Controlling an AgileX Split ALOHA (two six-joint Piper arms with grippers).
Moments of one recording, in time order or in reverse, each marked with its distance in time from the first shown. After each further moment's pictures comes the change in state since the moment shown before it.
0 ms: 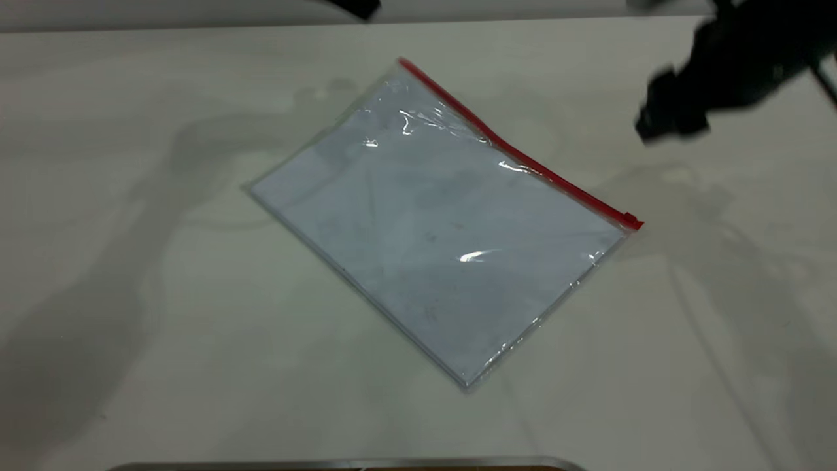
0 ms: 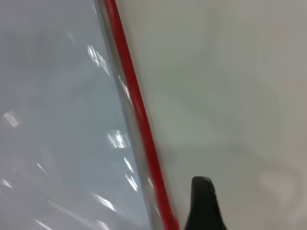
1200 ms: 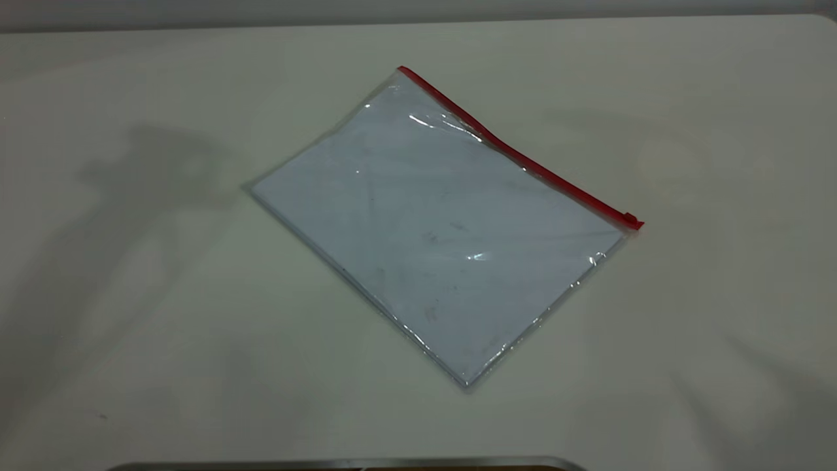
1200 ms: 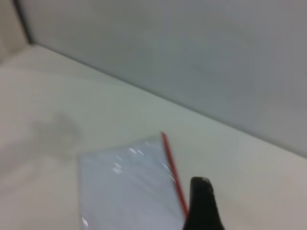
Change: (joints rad) left arm -0.001 -0.760 0.045 0.708 0.343 -1.105; right arm -0.003 -1.287 -0.100 -1.276 0.776 1.513
